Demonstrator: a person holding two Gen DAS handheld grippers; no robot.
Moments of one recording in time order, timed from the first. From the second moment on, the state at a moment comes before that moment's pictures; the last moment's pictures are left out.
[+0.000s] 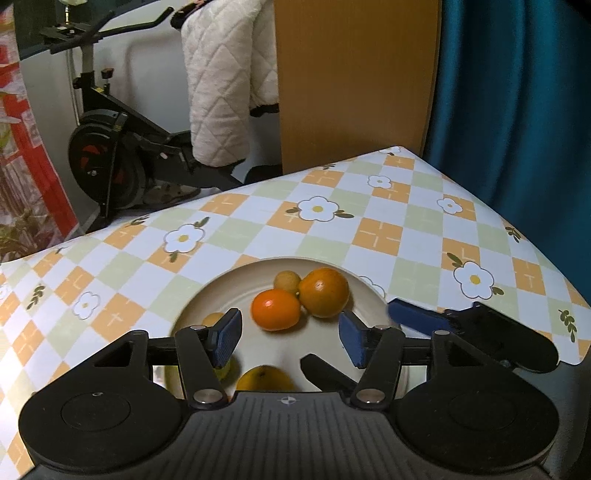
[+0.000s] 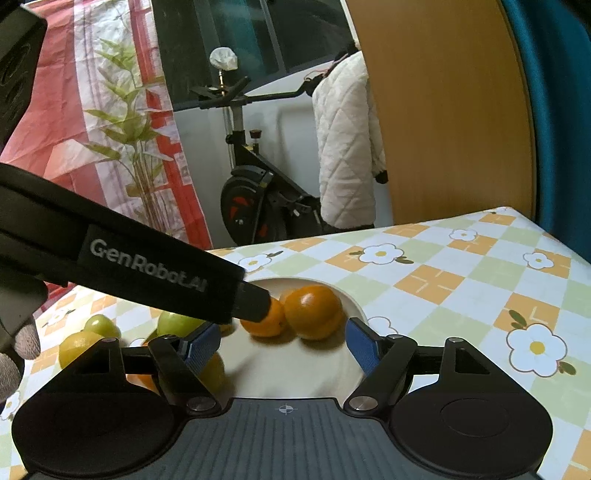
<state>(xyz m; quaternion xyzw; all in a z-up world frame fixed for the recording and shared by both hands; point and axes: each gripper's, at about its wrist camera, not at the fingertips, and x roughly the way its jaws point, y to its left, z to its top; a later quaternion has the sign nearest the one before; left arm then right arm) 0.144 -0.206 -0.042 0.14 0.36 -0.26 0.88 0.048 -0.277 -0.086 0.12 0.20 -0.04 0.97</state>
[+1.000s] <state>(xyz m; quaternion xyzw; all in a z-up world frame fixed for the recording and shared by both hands) 0.089 -0.058 -0.011 0.03 0.30 -0.11 0.95 0.011 -0.223 -0.052 0.13 0.15 0.01 0.98</state>
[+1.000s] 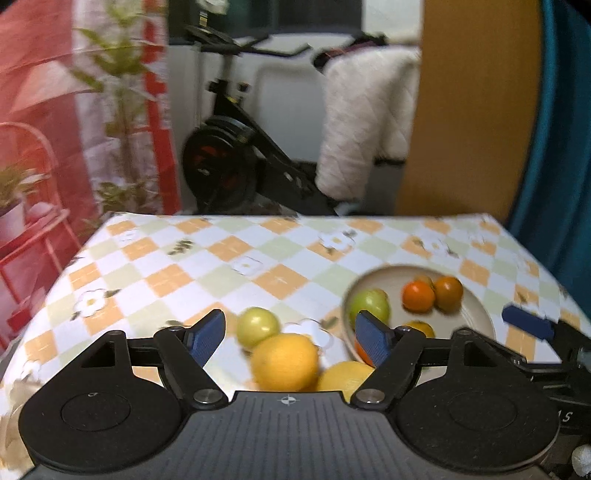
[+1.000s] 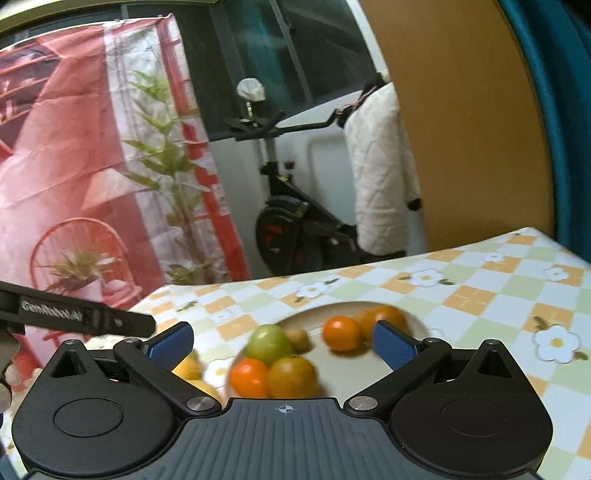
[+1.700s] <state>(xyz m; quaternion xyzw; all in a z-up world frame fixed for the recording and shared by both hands) 0.073 -0.022 -0.027 0.01 0.30 -0.08 0.95 0.023 -0.154 -0.055 0.02 0.24 0.03 0.97</state>
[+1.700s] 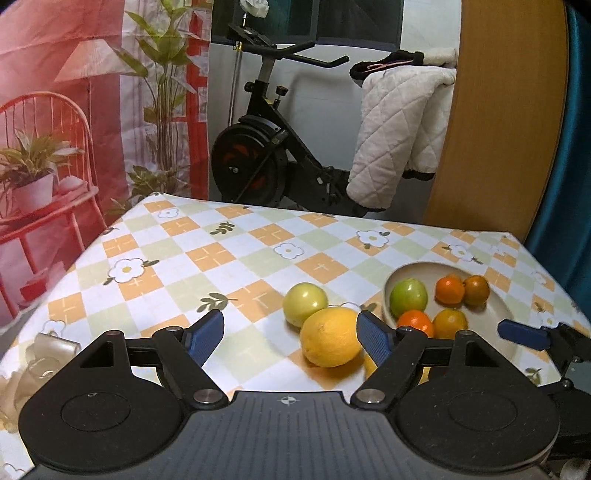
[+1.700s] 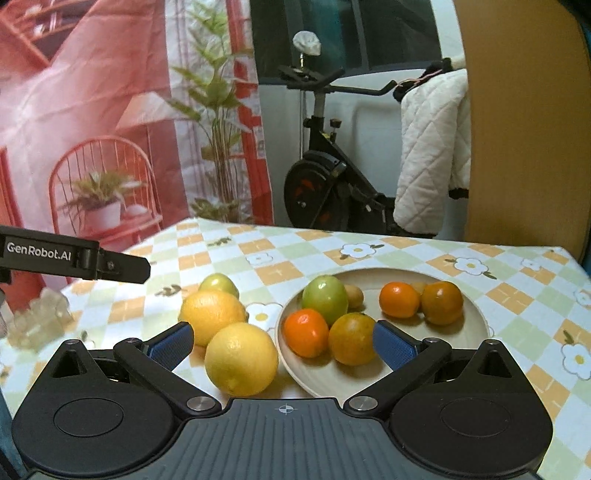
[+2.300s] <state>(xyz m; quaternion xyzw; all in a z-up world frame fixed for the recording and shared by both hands) 0.071 -0.032 -0.051 0.10 0.31 -0.07 0.94 0.035 -0.137 -0.069 -0.03 0.27 0.03 0.96</state>
